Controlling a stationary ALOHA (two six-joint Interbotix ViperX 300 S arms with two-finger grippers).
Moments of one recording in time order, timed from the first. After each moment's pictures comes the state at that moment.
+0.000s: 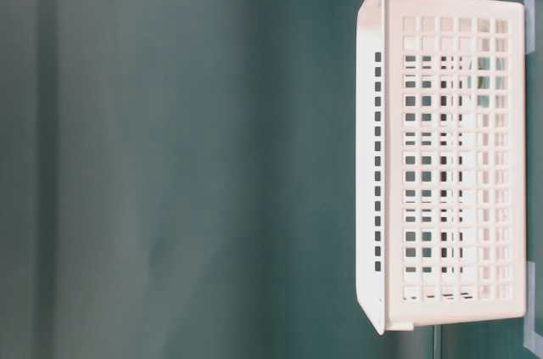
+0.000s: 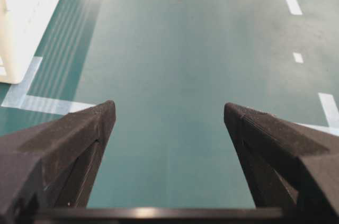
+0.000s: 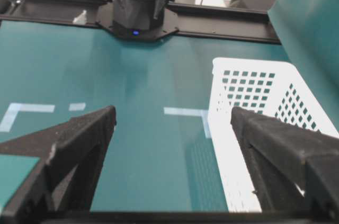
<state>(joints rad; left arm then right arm) 0.01 -1.43 1.54 -0.03 0.11 -0.12 -0.03 -1.21 1.13 -0.23 0.13 0.28</state>
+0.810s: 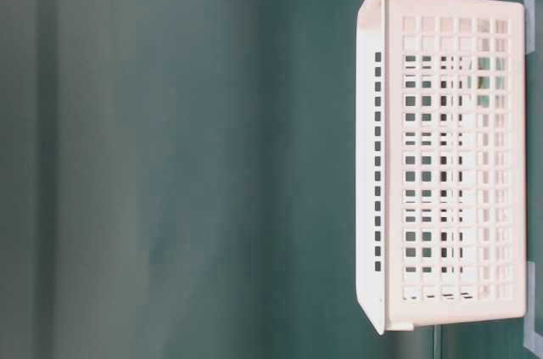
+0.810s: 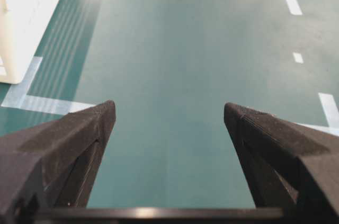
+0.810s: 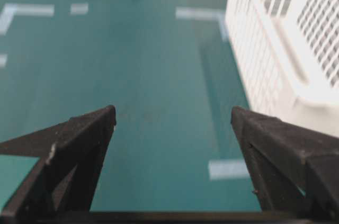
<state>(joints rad) 0.02 -1.43 1.54 -0.03 0.11 -0.12 -0.03 -1.29 1.39 -0.23 0.15 0.33</state>
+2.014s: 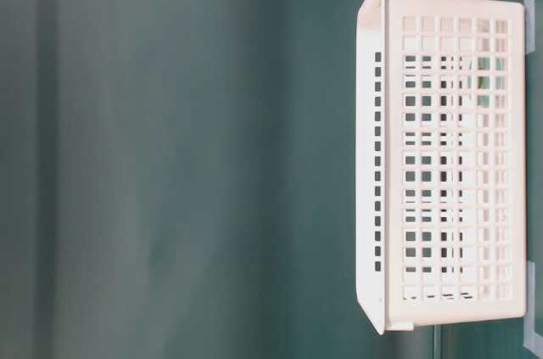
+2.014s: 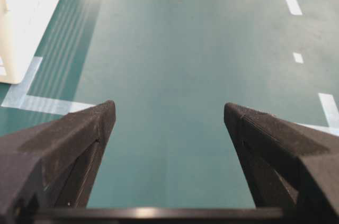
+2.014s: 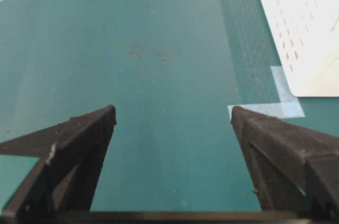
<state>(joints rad) 0.02 -1.43 1.54 -0.03 0.11 -0.12 -0.03 -1.26 1.52 -0.24 0.04 0.35</state>
